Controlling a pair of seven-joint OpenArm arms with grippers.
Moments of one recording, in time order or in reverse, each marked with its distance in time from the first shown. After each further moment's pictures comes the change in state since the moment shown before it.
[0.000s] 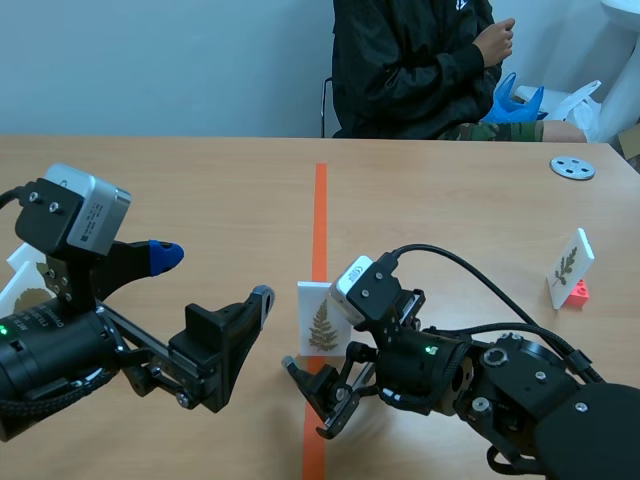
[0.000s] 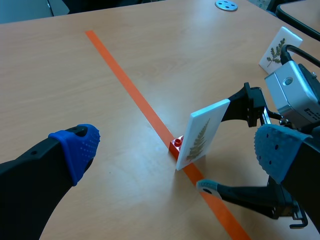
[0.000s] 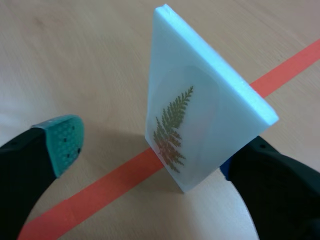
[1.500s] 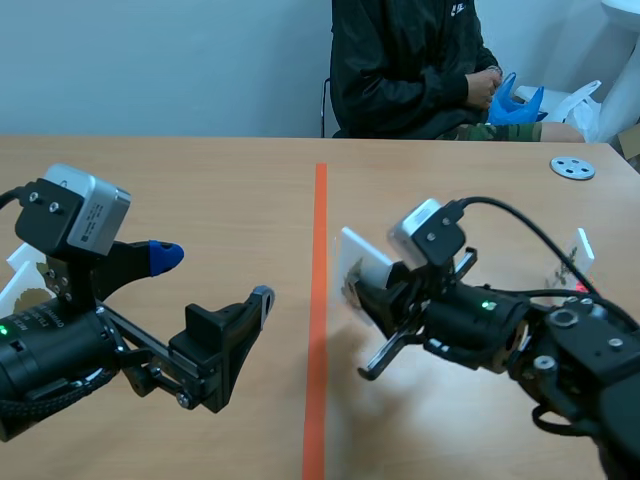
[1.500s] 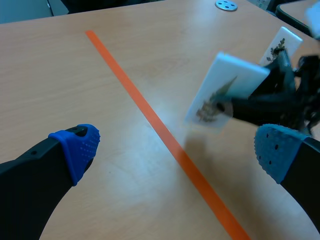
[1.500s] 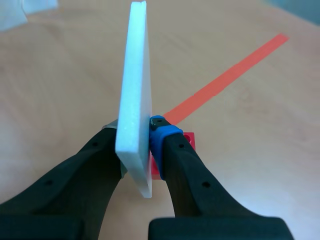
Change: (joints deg) left arm 0.0 0.0 0.0 0.0 0.0 0.0 0.0; right arm -3.4 2.4 13.1 10.0 2.9 5.3 0.0
